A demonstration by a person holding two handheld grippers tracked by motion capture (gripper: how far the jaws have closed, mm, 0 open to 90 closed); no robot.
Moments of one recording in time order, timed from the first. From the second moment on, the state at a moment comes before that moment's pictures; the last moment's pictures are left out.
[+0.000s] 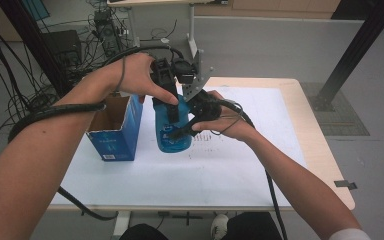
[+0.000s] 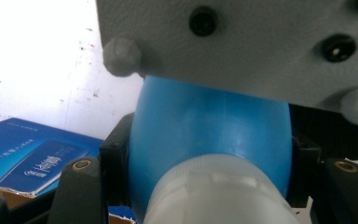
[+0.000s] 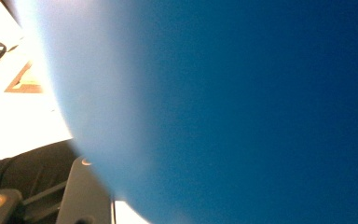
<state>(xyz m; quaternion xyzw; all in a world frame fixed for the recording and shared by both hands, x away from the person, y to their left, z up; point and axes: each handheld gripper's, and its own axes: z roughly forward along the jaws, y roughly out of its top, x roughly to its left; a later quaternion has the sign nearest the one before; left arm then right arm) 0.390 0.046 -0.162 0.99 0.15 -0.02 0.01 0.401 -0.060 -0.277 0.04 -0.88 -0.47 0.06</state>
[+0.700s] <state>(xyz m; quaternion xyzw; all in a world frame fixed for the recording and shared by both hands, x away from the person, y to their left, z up) 0.389 0.048 -0.162 0.99 0.15 -0.02 0.01 0.400 -0.060 -0.278 0.05 -0.88 -0.47 0.06</state>
